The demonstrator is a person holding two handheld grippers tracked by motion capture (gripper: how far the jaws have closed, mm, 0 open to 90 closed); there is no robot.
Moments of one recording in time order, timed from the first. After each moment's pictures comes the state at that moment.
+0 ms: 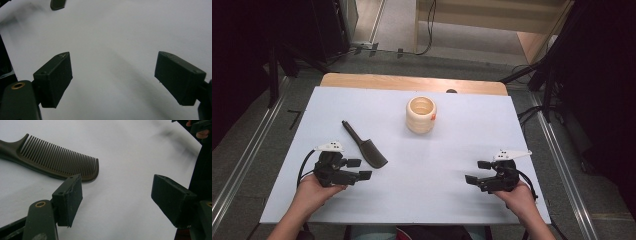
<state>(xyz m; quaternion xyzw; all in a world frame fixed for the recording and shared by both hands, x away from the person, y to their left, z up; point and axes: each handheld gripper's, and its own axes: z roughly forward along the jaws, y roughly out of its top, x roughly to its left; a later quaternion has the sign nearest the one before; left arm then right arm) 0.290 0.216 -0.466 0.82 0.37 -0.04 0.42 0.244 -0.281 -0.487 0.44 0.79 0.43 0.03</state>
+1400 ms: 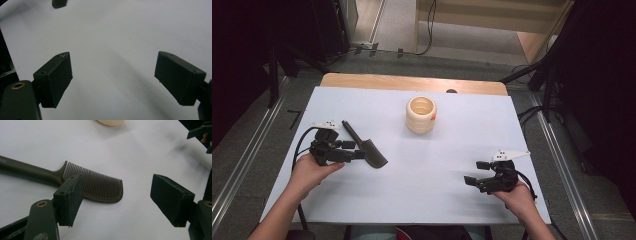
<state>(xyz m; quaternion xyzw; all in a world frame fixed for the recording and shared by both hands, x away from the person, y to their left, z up) 0.342 0.226 -0.441 0.82 0.40 -0.03 0.41 0.244 -0.278 -0.488 0.43 0.79 0.43 0.03</state>
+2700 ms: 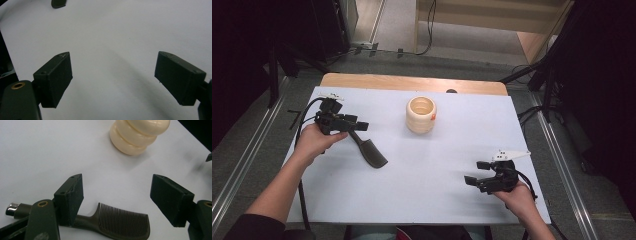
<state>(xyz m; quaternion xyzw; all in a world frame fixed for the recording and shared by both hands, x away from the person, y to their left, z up) 0.417 0.221 -0.422 0.82 0.40 -0.01 0.40 0.244 -0.279 -0.488 0.43 0.79 0.43 0.03</state>
